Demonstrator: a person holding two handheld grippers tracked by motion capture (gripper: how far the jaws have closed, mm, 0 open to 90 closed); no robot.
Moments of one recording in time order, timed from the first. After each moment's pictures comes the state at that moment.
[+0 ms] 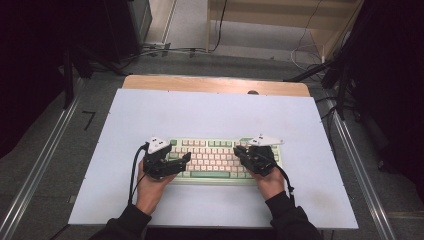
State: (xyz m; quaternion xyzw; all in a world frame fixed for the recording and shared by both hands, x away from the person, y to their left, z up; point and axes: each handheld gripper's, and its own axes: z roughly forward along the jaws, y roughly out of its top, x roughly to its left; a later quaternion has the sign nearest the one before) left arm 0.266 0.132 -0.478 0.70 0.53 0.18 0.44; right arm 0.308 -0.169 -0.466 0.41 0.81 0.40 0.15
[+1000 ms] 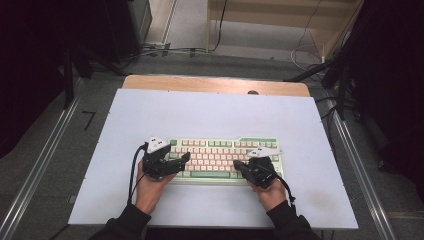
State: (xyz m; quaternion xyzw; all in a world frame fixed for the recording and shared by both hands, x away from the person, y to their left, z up) left arm 0.267 0.134 -0.479 0.70 0.53 0.18 0.44; right arm 0.285 -0.174 -0.483 0.41 0.82 0.38 0.10
